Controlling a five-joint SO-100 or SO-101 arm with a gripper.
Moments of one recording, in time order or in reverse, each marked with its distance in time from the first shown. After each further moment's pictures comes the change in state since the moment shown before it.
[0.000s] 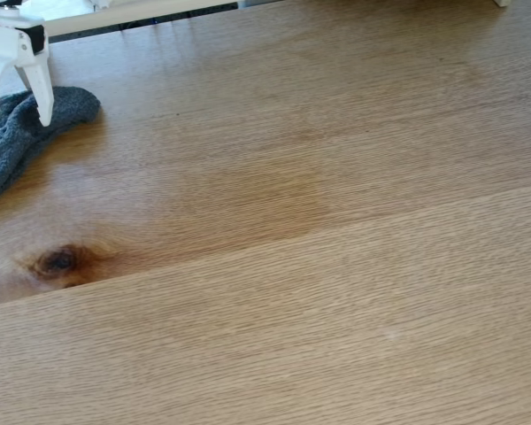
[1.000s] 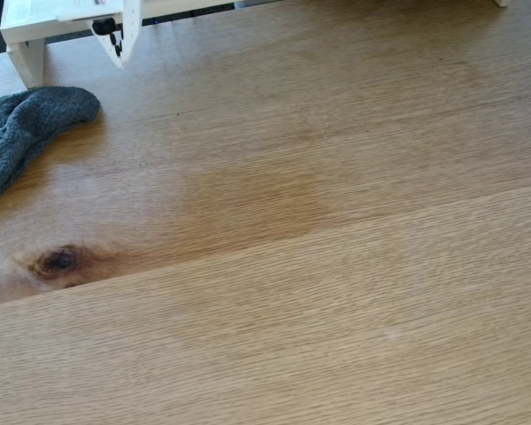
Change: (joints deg) arm -38.2 41.8 6.3 30.8 30.7
